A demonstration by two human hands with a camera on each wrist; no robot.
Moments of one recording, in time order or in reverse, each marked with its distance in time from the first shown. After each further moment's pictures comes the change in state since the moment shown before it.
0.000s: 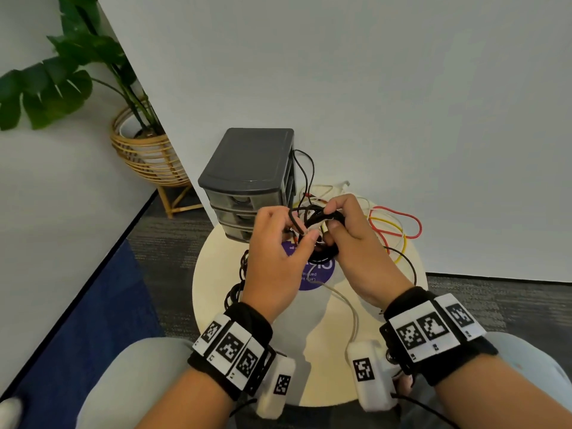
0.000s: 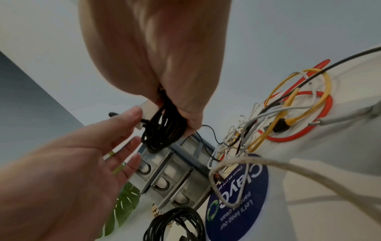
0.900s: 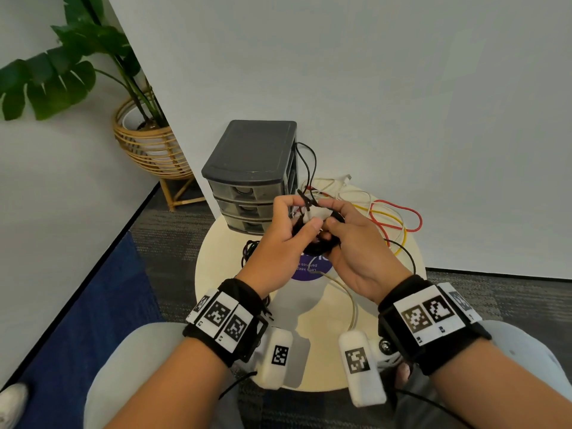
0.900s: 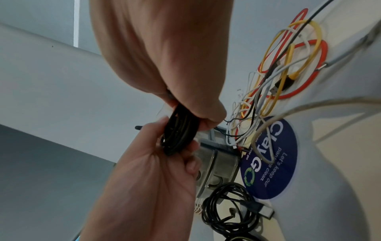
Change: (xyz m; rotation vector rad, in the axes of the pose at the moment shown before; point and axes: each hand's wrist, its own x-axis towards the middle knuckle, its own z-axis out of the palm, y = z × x) left_hand 0.007 -0.002 -0.006 -0.349 -0.339 -0.292; right_hand 0.000 -0.006 0.014 0.543 0.083 0.341
